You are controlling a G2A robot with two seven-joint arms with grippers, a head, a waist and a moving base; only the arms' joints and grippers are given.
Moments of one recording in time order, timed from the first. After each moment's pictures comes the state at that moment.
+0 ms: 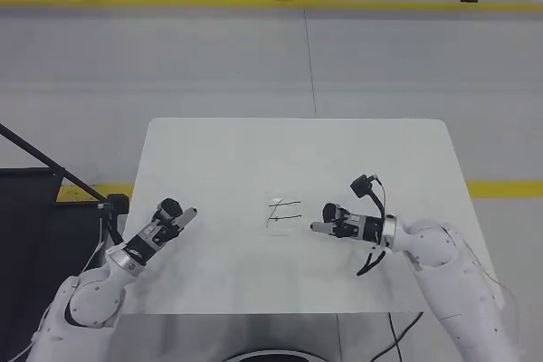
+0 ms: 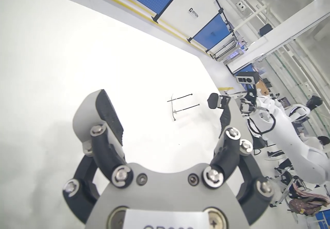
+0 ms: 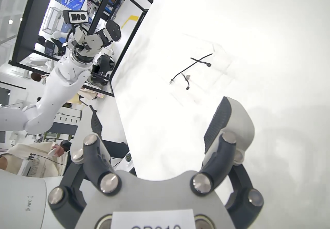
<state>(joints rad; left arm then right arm) 1.57 -1.13 -1.66 -1.70 0.32 -0.55 -0.38 -0.98 -1.14 1.19 -1.31 -0.11 -0.60 0.97</state>
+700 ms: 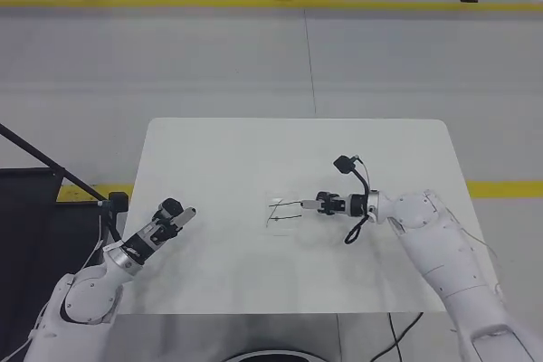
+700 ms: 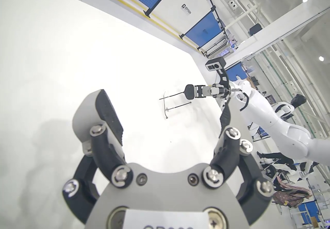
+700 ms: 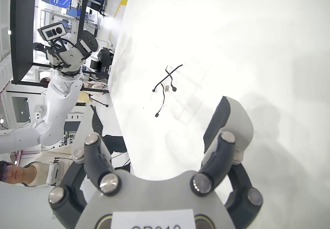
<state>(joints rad) 1.56 -1.13 -1.67 -1.69 0.26 -0.57 -0.44 -0.68 -1.21 0.97 -0.94 -0.04 -0.52 1.00</state>
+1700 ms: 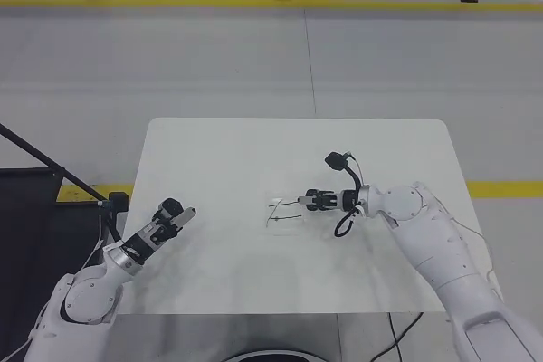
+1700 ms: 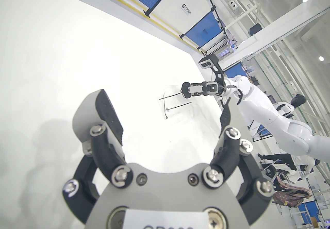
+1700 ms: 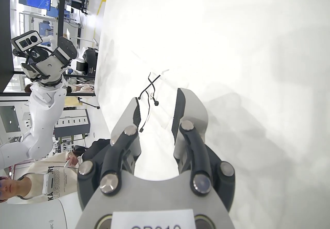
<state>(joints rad) 1.56 -1.13 -1.67 -1.69 0.26 -0.57 -0.44 -0.61 -1.24 0.90 -0.88 -0.09 -0.45 0.97</state>
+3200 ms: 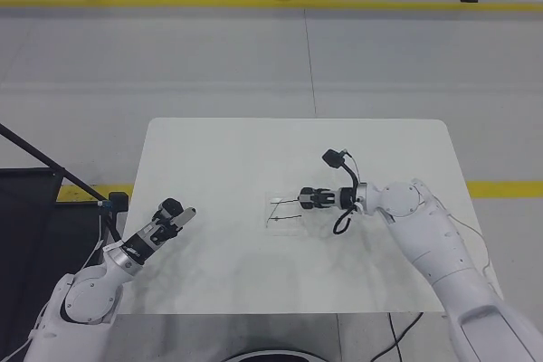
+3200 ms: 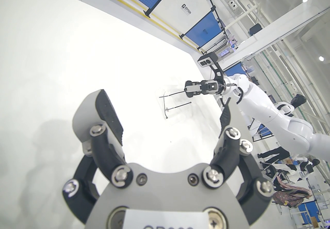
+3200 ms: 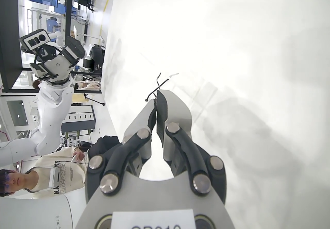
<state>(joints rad) 1.56 -1.13 -1.67 -1.69 0.26 -0.57 -0.44 -0.58 -1.26 0.90 -0.82 -0.03 -0.50 0.99</state>
